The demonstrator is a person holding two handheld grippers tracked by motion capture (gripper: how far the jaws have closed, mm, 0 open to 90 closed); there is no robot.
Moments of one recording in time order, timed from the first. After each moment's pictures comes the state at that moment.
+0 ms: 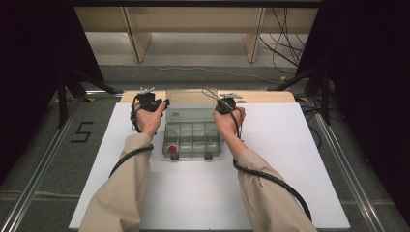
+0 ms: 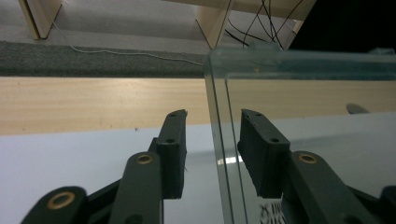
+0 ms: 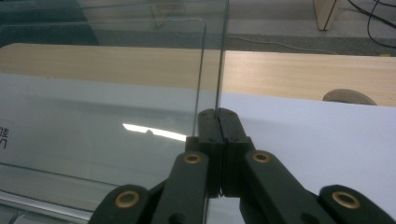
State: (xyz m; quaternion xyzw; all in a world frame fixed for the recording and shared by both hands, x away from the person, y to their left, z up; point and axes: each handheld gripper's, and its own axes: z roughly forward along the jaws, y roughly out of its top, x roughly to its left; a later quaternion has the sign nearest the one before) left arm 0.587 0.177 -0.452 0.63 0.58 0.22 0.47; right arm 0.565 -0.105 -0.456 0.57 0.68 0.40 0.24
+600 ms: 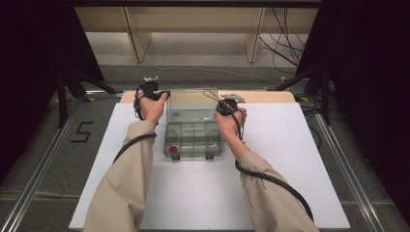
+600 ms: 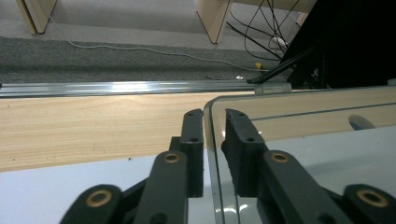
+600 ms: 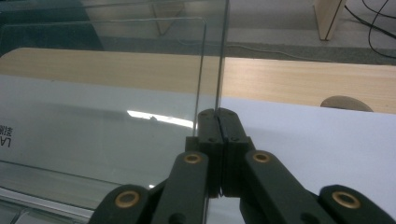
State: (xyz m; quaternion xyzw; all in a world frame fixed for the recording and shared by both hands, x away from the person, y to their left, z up) left arm 0.612 0.169 -0.434 0.64 0.58 0.21 0.45; right arm 0.562 -0.110 -0.458 0.56 0.67 0.41 0.25
